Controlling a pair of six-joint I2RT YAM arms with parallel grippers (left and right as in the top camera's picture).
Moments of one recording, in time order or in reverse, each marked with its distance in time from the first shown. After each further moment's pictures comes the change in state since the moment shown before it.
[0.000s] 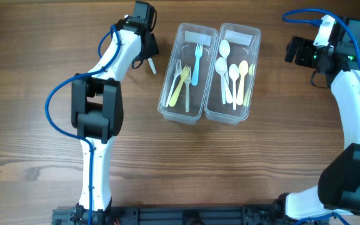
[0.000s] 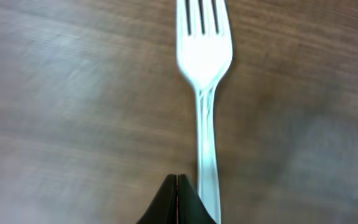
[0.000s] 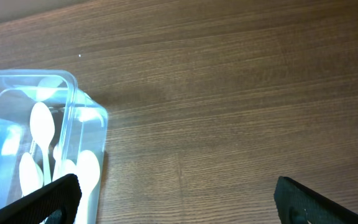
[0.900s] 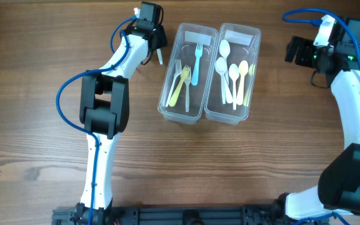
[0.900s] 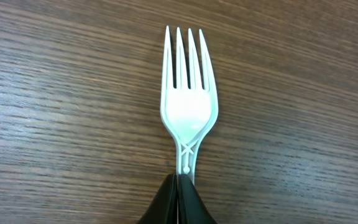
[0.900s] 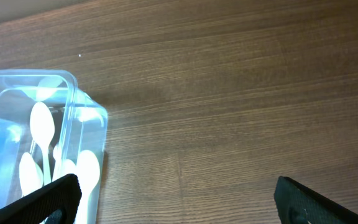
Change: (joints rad) left arm -0.020 0.111 0.012 0.365 0.056 0.019; right arm 0.000 0.000 0.000 0.000 0.000 0.000
